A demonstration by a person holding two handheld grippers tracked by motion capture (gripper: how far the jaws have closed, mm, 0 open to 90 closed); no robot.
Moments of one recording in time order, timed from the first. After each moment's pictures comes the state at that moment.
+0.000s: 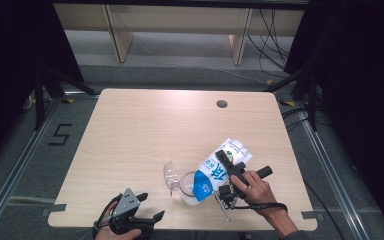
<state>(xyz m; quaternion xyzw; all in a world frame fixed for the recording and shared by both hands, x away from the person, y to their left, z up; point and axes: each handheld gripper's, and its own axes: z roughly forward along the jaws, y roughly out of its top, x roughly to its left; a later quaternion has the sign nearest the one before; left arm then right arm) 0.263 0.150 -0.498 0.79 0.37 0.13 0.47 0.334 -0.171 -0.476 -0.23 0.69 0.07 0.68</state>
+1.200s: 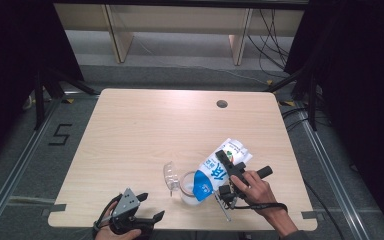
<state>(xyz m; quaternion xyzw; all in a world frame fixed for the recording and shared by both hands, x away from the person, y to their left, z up) 0.262 0.150 -0.498 0.78 0.37 0.13 0.48 0.334 -0.172 -0.478 -0.22 0.70 0.07 0.68</state>
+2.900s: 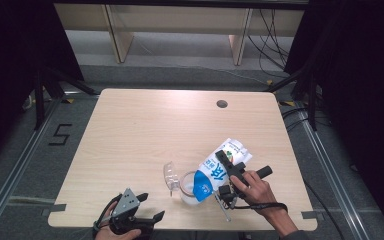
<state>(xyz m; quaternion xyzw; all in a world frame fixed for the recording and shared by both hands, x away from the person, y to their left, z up) 0.262 0.149 -0.498 0.78 0.37 0.12 0.48 0.335 -0.172 -0.479 -0.23 0.69 0.07 0.68</state>
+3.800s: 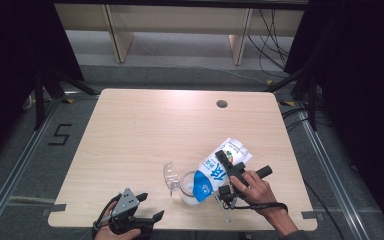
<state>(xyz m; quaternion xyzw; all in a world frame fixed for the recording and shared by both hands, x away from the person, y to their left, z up) 0.263 0.152 -0.498 0.79 0.37 0.13 0.48 0.334 -0.172 -0.479 -0.23 0.69 0.07 0.69</state>
